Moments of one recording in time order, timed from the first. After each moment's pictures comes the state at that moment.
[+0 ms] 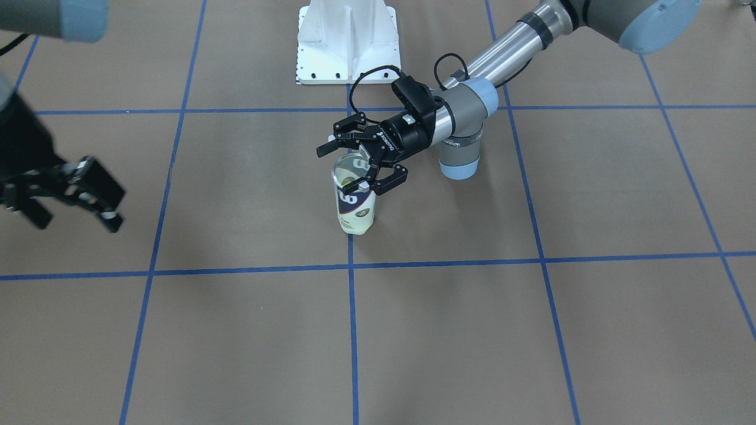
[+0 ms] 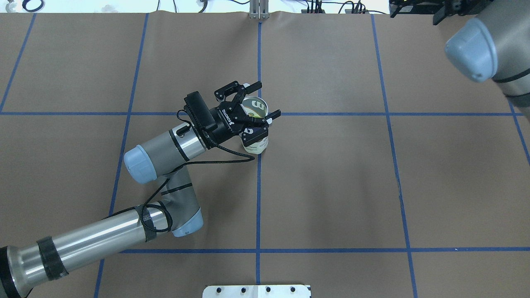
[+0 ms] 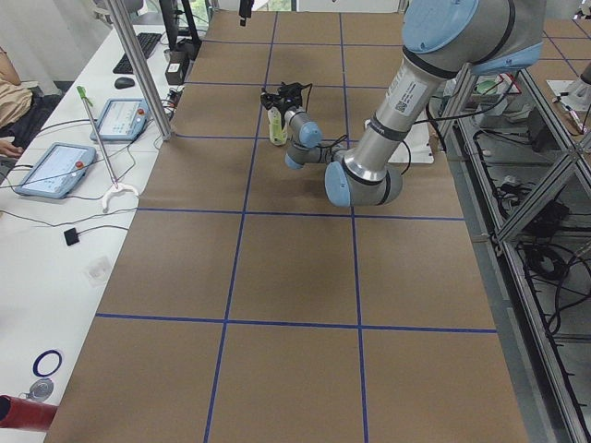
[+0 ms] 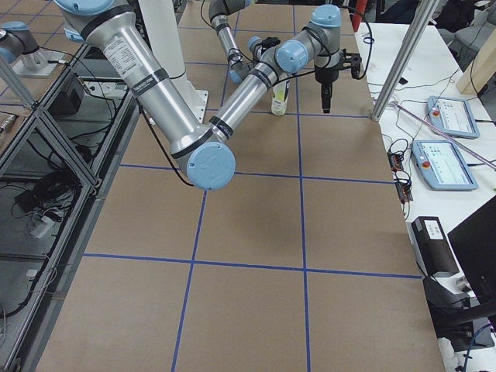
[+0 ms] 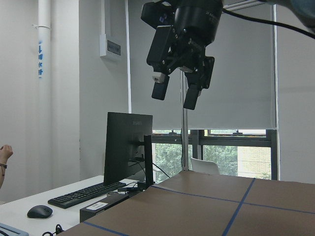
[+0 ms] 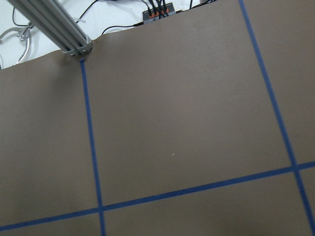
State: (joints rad) left arm -0.48 -2.35 -1.04 -3.62 -1.37 -0.30; right arm 1.20 -0.95 1.78 -1.78 2.19 0.77
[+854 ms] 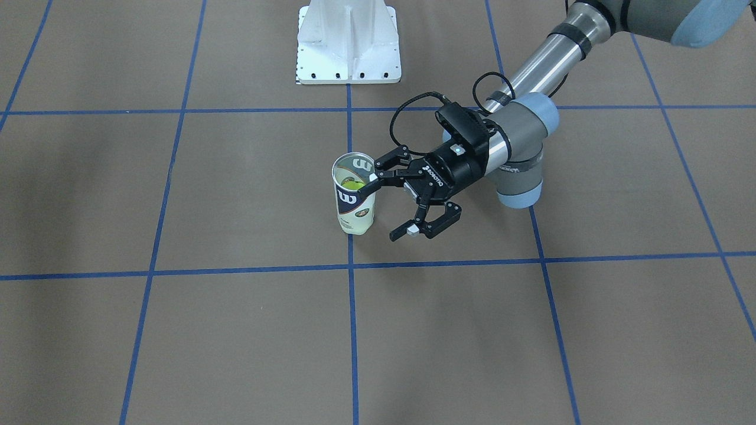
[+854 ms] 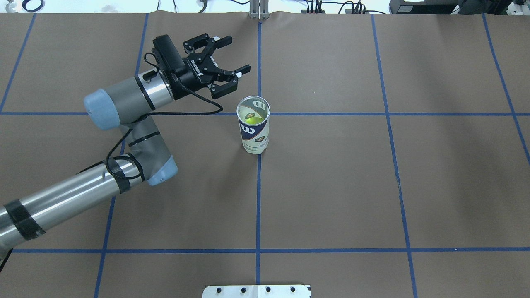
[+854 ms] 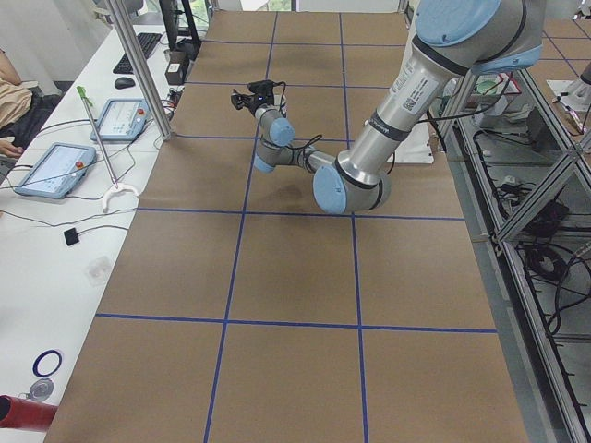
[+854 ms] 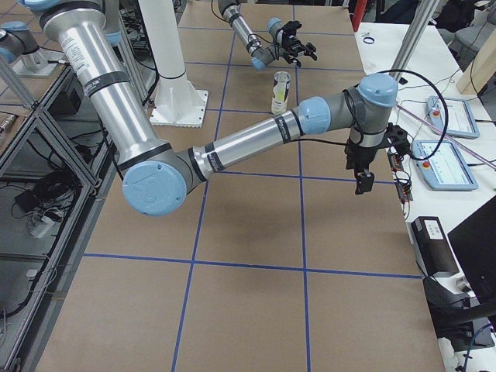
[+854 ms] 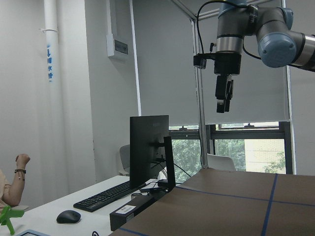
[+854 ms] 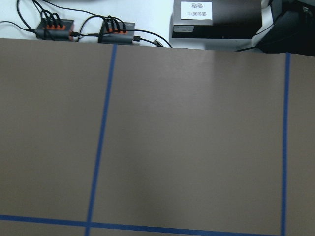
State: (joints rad) left arm -0.71 -2.30 -1.09 -3.45 -1.61 -0.34; right arm 1.55 -1.12 1.50 -1.77 2.28 -0.03
